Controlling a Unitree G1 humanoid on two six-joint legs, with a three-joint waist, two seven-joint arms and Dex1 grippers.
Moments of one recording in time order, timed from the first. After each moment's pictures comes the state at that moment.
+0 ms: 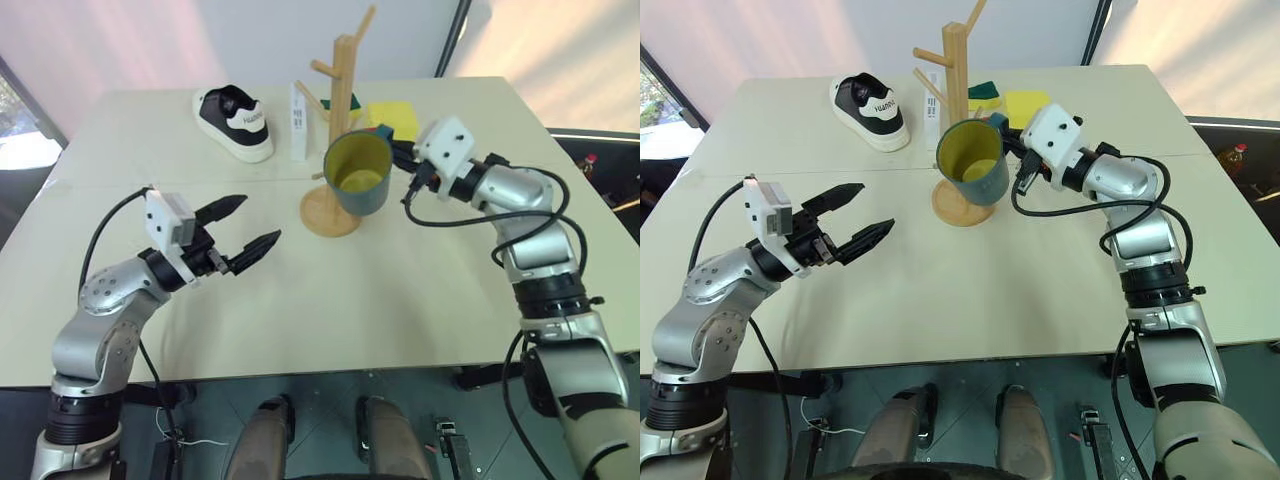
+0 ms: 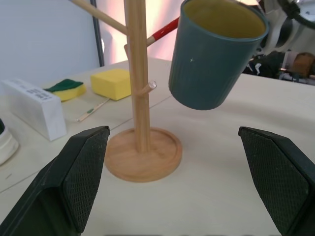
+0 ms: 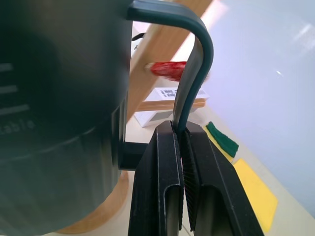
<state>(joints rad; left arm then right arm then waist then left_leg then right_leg) -0.22 0.54 0.18 -0.38 -0.60 0.39 -0.74 -0.82 -0.56 0.07 0.25 0.06 0.01 0.75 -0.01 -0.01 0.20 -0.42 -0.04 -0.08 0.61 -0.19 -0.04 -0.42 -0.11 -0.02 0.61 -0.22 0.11</state>
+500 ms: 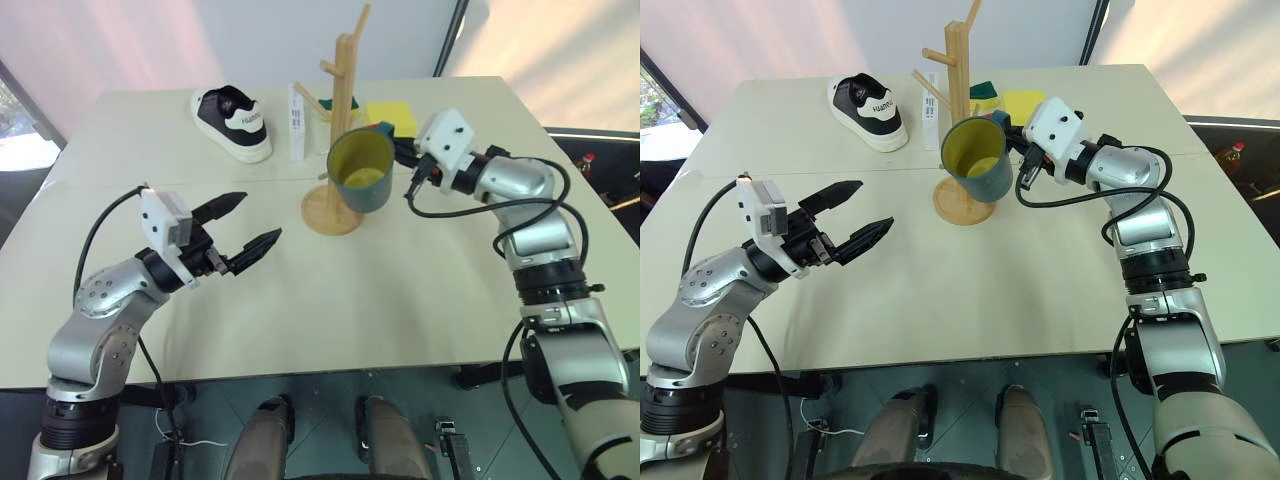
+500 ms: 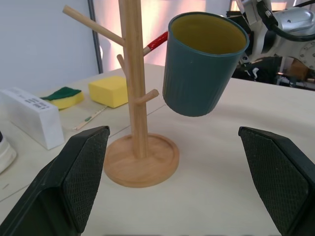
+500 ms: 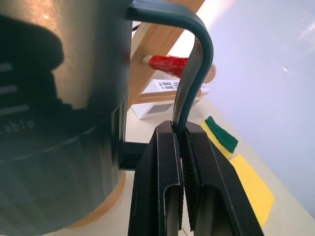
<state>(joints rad) -0.21 0.55 0.18 -0.41 -0.62 0.39 -0.72 -0.86 -0.58 0.07 0.35 0.04 -0.03 0.82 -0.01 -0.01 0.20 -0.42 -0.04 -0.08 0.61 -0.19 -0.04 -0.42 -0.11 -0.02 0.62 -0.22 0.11</state>
